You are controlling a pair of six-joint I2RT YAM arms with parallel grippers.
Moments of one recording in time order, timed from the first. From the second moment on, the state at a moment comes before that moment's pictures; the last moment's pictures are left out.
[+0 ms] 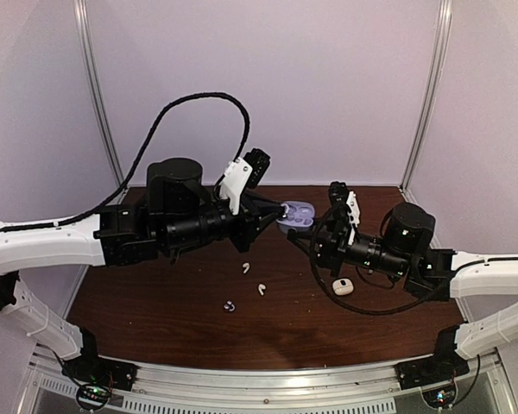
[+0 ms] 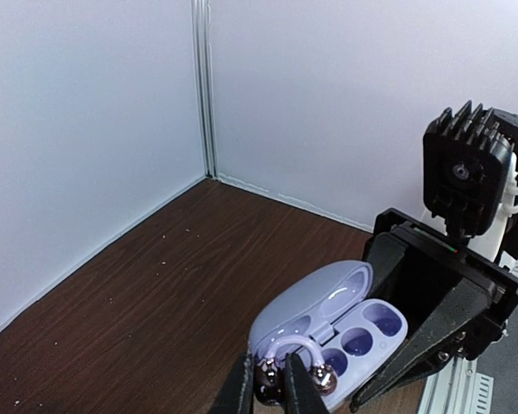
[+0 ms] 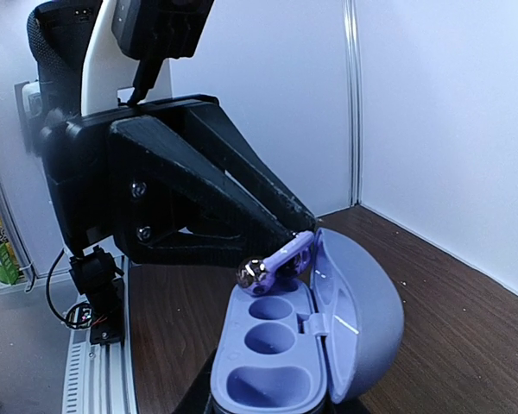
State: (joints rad) left arm -1.17 1.40 1.20 0.02 -0.11 -0.04; right arm 1.00 1.12 0.67 0.49 -0.17 0.10
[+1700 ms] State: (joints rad) left arm -1.20 1.45 1.31 -0.11 -0.21 -0.08; right arm 1.02 1.07 0.66 0.46 -0.09 0.09
